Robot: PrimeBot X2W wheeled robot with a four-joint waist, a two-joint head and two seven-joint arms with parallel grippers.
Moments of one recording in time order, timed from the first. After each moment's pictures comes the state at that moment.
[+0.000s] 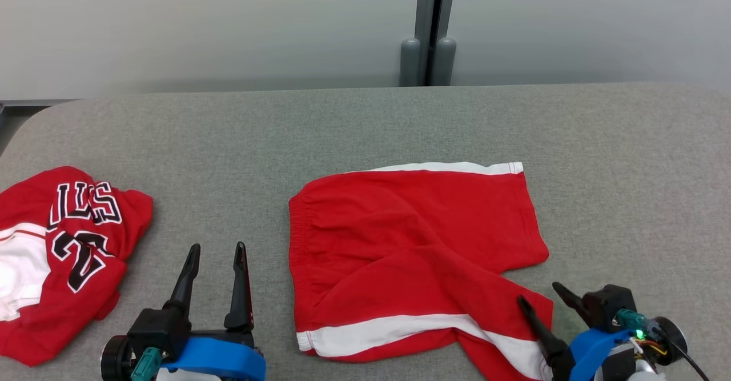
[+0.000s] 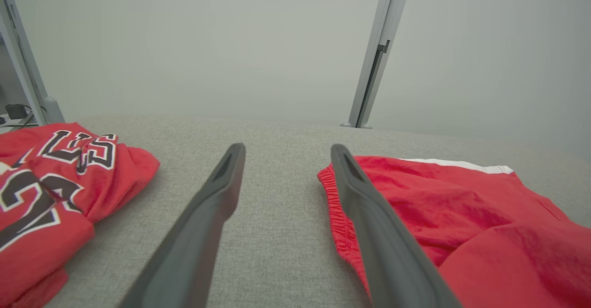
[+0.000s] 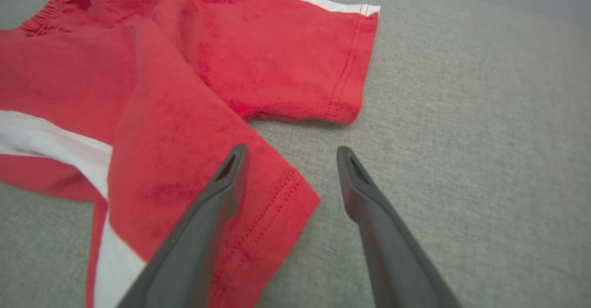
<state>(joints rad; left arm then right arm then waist) -0.03 0.05 -0.11 0.24 -0.19 -0.06 -0.26 -0.18 -0.29 0.32 0.49 0.28 0.13 -0.09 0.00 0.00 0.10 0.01</state>
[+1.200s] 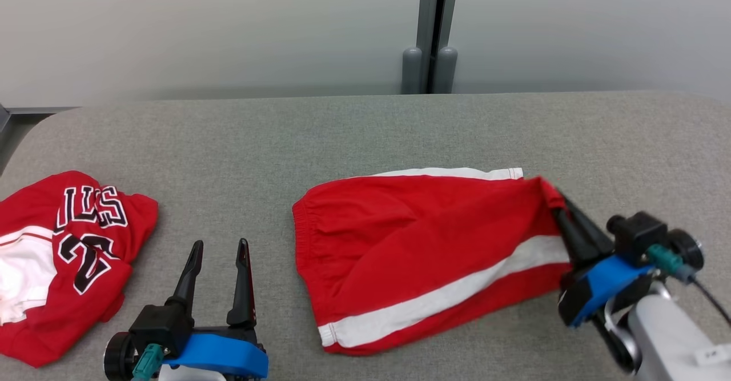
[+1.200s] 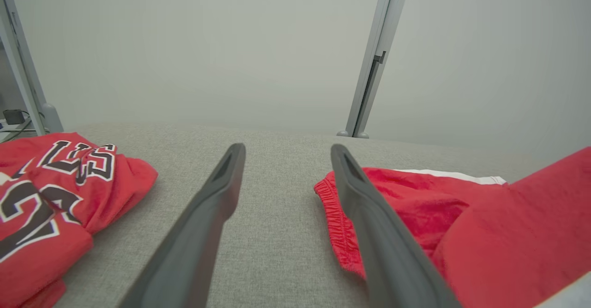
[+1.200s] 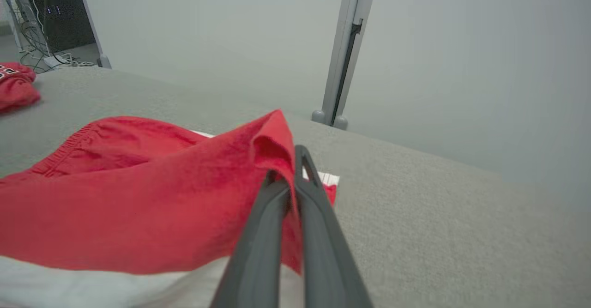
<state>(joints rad) -0.04 0.05 -0.12 0.25 -0.21 -0.05 -0.26 -0.39 -0.32 0.31 0.51 0.27 0.13 -0.26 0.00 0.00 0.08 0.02</state>
